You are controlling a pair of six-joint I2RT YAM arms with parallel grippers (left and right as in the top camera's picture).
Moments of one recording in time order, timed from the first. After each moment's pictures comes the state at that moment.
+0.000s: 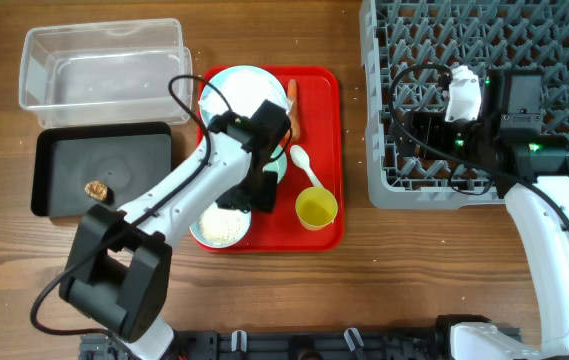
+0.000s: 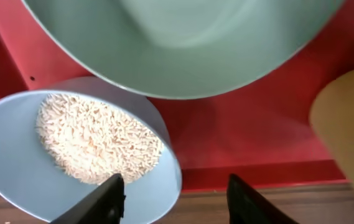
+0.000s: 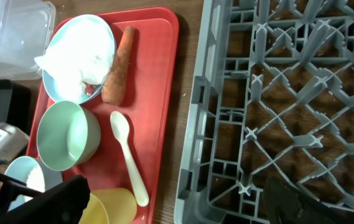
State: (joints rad) left arm -0.56 1.79 1.30 -1.16 0.02 -0.44; right arm 0.00 1.33 1.17 -0.81 -0.37 0.07
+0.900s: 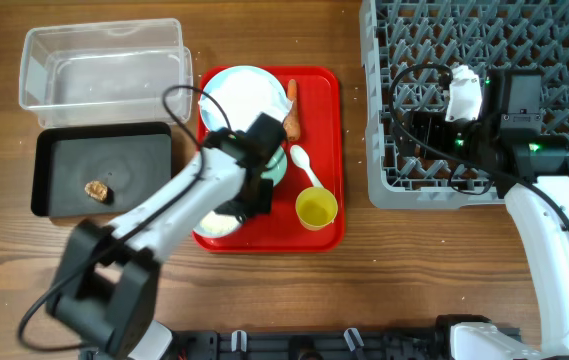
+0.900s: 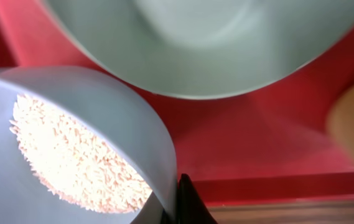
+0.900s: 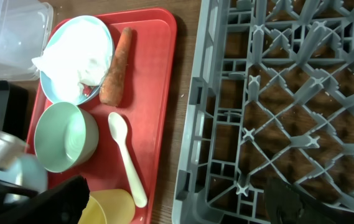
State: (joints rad) left arm -0.55 1.71 1.18 -1.06 -0.01 -0.45; right arm 0.00 1.33 1.17 -0.80 -0.37 0.07
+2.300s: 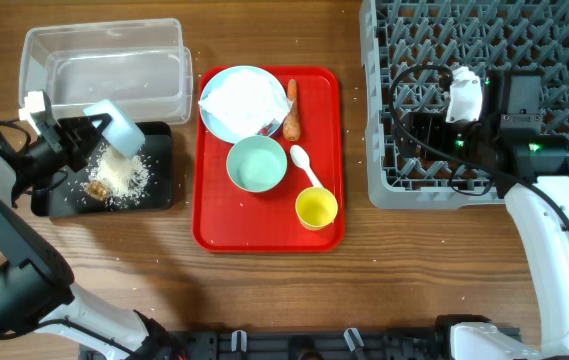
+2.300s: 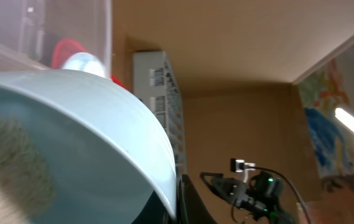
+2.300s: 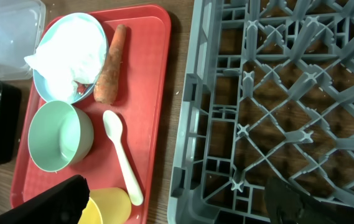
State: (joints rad) left arm 0.65 1.89 1.23 -0.79 1.49 0.03; right arm 0.00 1.33 1.17 -0.82 -0.35 0.07
